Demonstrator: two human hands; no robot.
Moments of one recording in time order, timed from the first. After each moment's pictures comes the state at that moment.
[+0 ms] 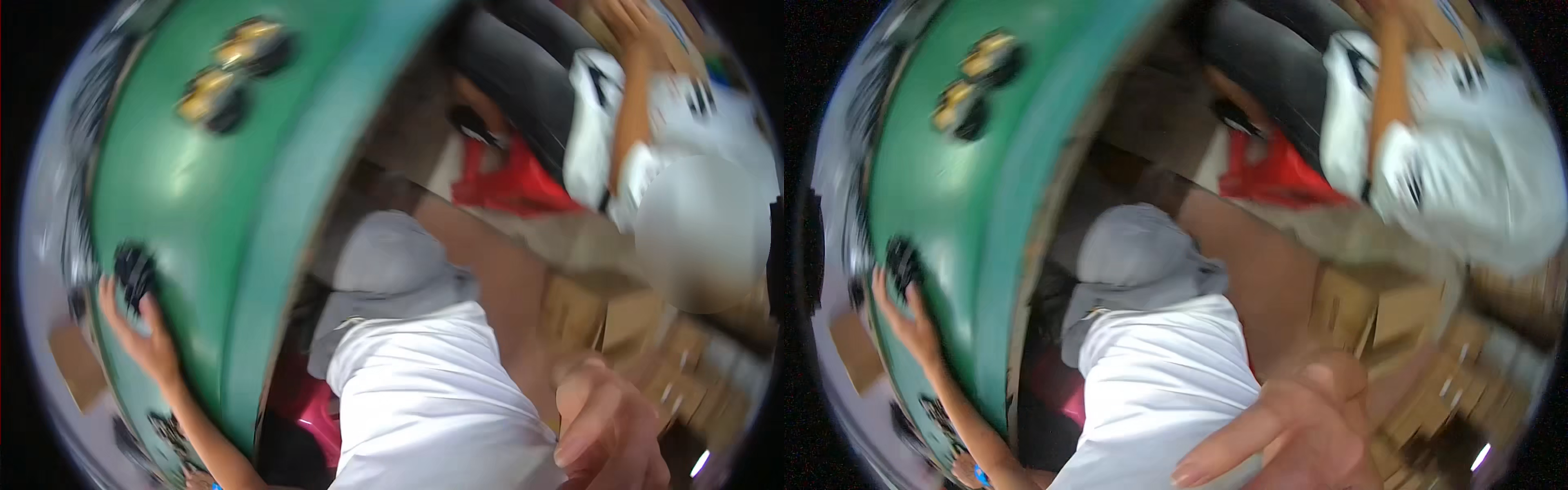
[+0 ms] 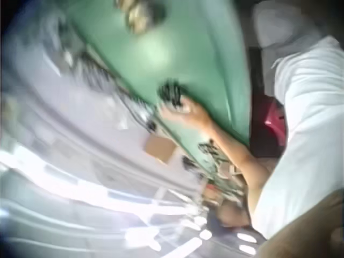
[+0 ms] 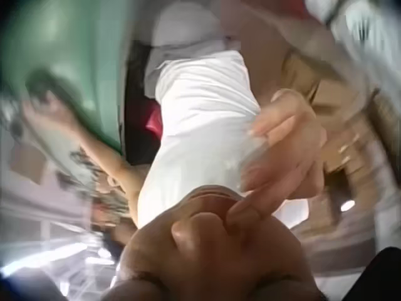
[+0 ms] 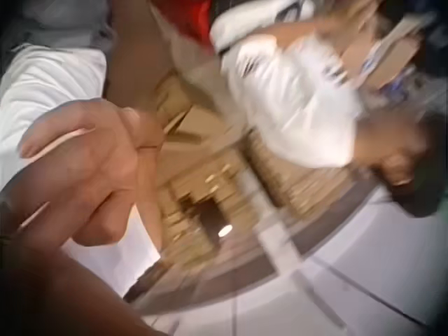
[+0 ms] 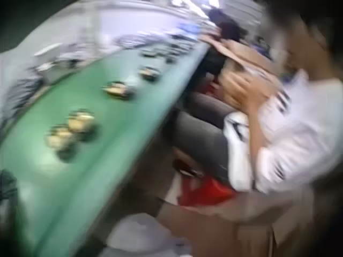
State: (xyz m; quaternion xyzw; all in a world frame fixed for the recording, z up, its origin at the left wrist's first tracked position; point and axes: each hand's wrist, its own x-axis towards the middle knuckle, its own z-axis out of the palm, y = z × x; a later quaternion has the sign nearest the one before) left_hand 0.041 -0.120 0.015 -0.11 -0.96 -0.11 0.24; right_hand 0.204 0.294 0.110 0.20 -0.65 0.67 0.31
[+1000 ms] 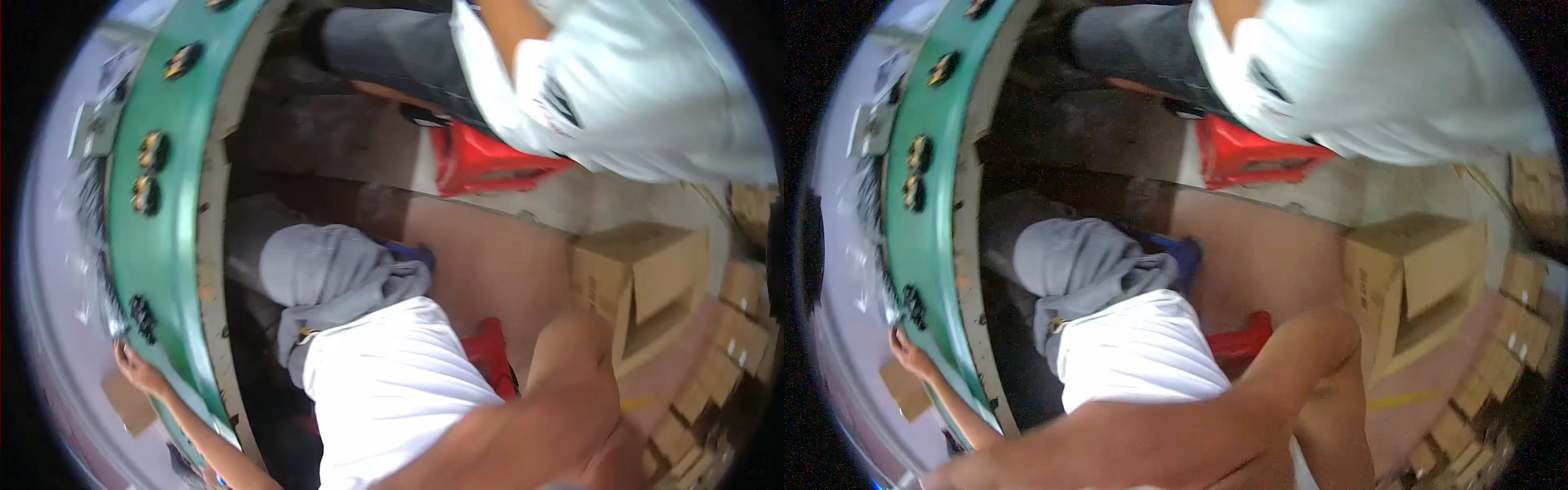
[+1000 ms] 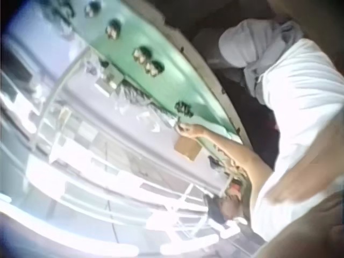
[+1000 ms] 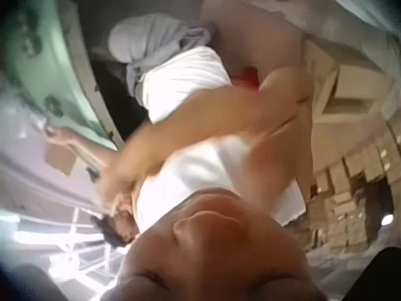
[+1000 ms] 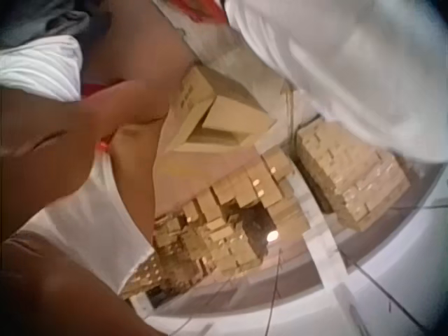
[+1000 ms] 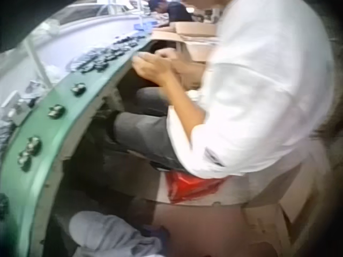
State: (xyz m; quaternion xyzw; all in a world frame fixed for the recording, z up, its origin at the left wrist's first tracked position) left_hand 0.015 -0.216 0.027 -0.02 -0.93 -0.10 0.35; right_hand 0.253 0.375 0.096 0.12 -0.10 0.98 0.15
